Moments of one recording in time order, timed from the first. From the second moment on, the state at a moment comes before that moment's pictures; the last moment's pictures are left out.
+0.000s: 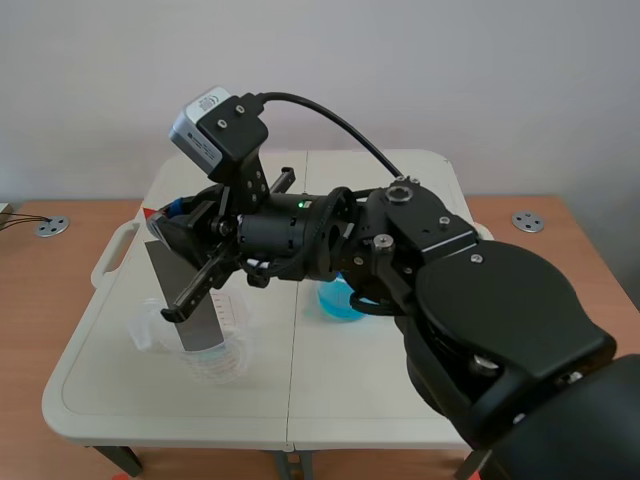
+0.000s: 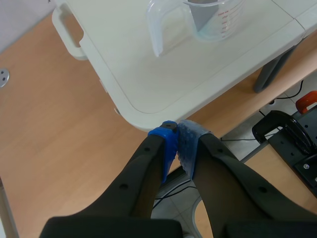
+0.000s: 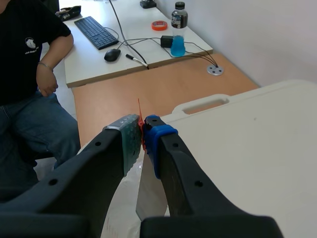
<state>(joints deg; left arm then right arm) 64.8 -28.6 -27.2 111.1 -3.3 -28.5 -12.3 8.6 -1.6 -25.2 76.7 -0.8 45.3 -0.5</state>
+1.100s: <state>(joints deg) 64.8 -28.6 -27.2 111.1 -2.0 -28.5 -12.3 9.1 -1.6 -25.2 72.3 -5.5 45.3 6.3</state>
